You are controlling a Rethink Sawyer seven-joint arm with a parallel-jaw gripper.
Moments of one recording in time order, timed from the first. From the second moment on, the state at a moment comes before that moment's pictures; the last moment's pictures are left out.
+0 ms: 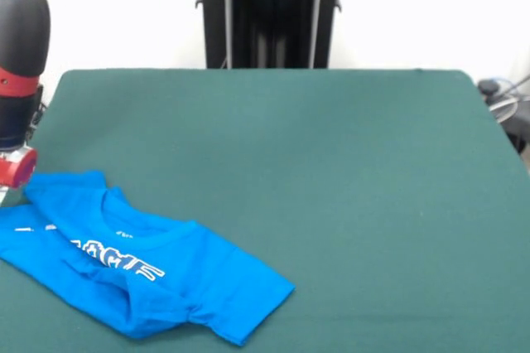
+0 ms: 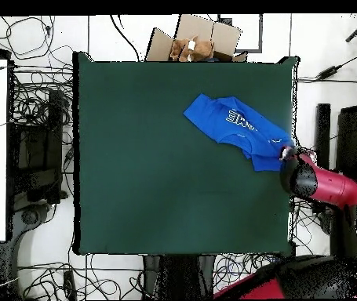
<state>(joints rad) -0.82 -0.29 0.13 1.29 -0.59 0.16 1.61</state>
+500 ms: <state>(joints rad) -1.01 -0.38 0.26 1.36 -0.59 0.36 1.52</state>
